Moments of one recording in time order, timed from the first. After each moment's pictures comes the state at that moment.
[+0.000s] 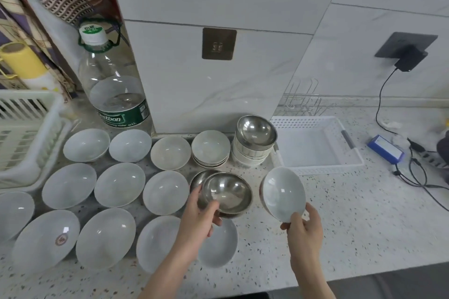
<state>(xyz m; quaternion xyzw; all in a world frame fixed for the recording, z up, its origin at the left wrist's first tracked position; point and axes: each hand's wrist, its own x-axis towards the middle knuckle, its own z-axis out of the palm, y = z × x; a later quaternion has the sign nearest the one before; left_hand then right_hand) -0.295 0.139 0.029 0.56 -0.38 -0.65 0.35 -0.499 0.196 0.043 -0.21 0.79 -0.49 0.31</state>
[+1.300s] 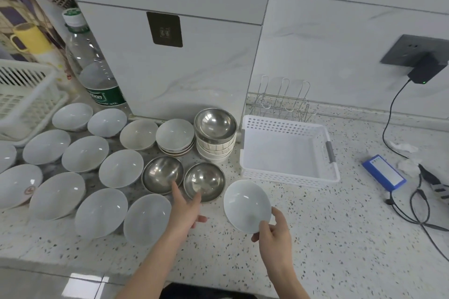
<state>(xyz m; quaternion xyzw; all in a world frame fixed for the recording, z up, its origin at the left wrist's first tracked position) -0.441 0.146 -0.020 0.72 -0.27 -0.54 0.33 -0.641 0.205 0.022 -0.38 0.73 -0.33 0.46</state>
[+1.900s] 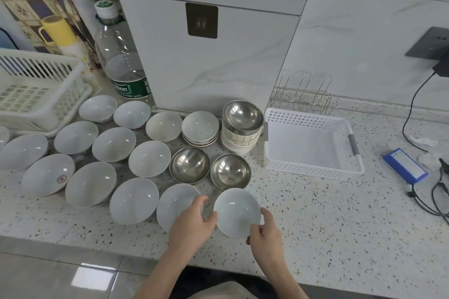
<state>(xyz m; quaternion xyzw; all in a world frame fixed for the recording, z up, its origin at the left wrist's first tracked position) -0.387 0.207 0.002 0.75 -0.54 -0.37 0.14 -0.569 0.226 -0.010 -0.46 0.73 -0.23 0.45</state>
